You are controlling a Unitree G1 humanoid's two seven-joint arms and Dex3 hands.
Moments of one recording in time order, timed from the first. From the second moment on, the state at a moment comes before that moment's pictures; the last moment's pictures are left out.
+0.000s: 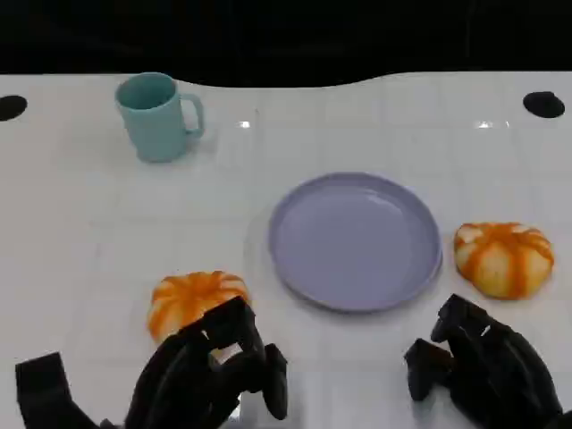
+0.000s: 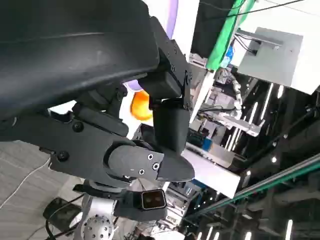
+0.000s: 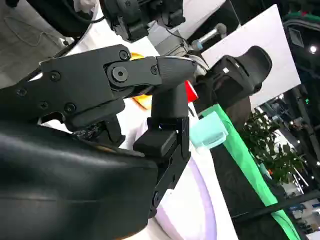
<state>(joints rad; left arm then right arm) 0.09 -0.07 -0.02 0.18 -0.53 -0.06 -0.76 -0.07 0.05 -0.19 0.55 0.48 -0.11 0.82</state>
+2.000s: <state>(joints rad) -0.03 0.43 -0.06 -0.17 0.67 -0.45 -0.33 -0.06 0.06 -0.18 0.52 0.47 -0.10 0.81</state>
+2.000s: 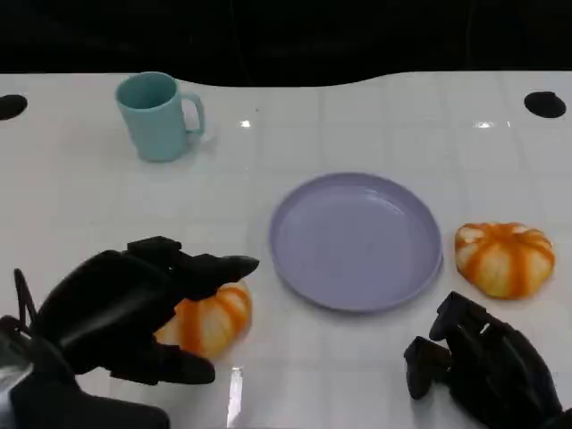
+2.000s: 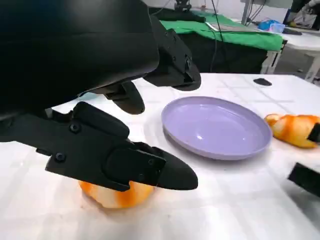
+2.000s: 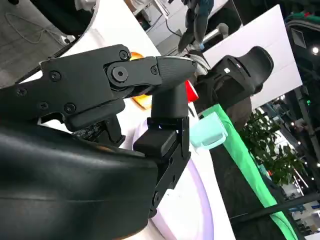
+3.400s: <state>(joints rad) -0.37 0.42 -0.45 0.37 0.95 -0.22 -0.07 -0.03 0.06 -0.17 0.46 0.47 -0.07 0.81</state>
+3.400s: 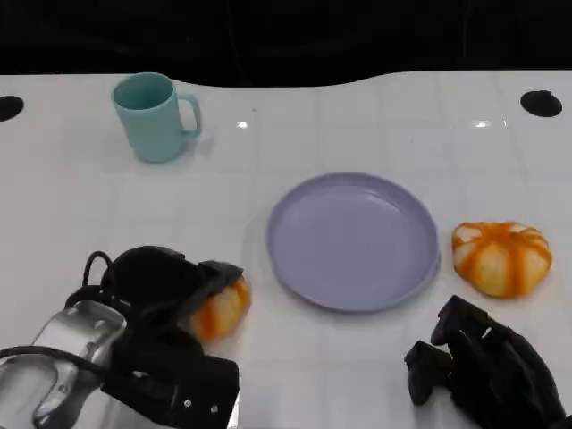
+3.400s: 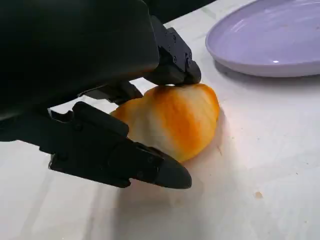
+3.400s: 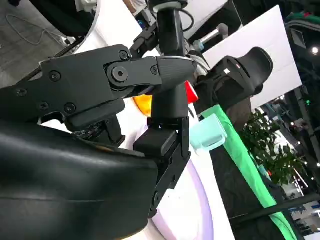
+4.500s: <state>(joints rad) -0.54 0.36 -0.62 0.96 0.97 -0.50 0.79 -0.02 0.06 -0.18 0.46 0.47 -0.07 0.81</state>
